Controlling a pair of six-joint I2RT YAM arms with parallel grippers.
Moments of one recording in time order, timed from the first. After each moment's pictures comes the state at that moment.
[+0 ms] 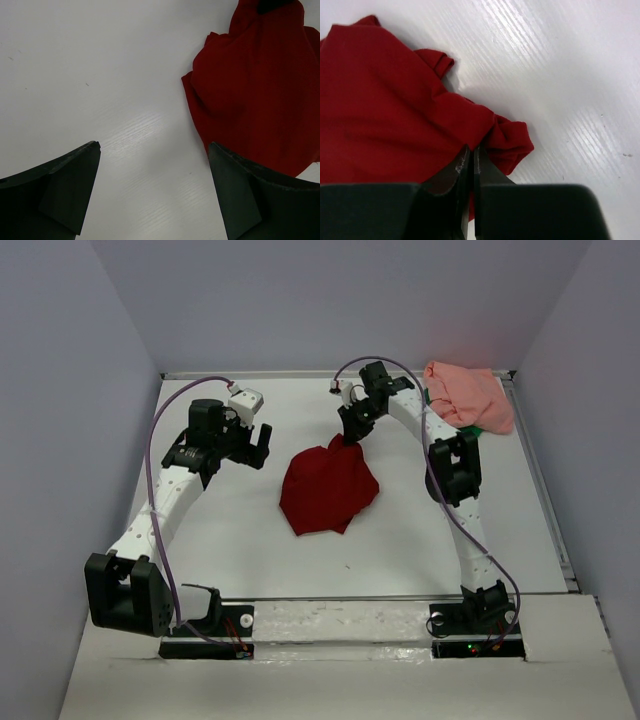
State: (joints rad) left arm -0.20 1.28 1.06 -0.40 0.23 0.20; right arm 0.39 2.48 2.29 -0.91 -0.56 -0.39
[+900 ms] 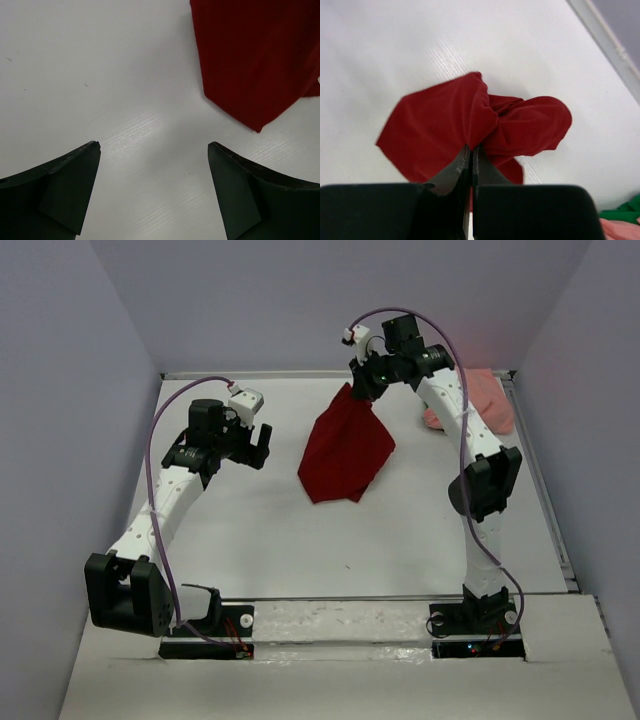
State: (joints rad) left arm -0.20 1.28 1.06 -0.40 0.24 0.20; right arm 0.39 2.19 2.36 -0.94 -0.48 -0.39
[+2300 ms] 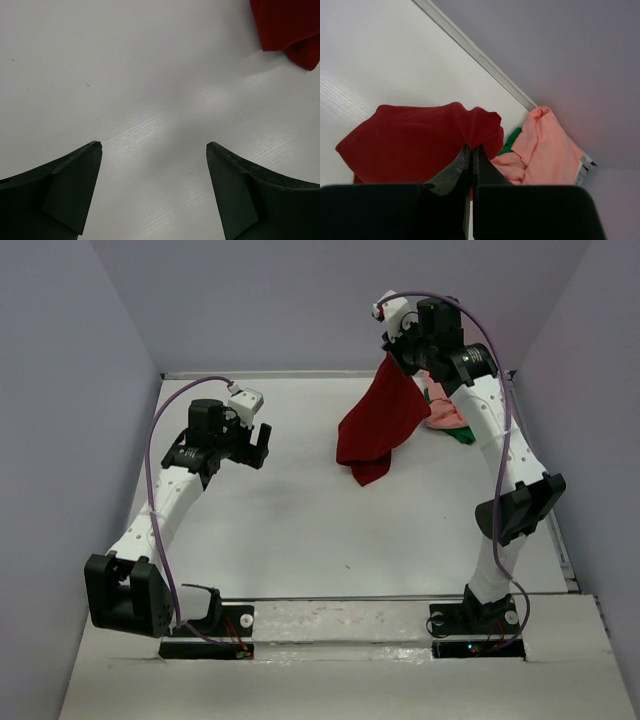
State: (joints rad) left arm -0.20 1.27 1.06 -0.40 0.23 0.20; right arm 0.38 1.89 2.24 -0.82 -0.03 -0.48
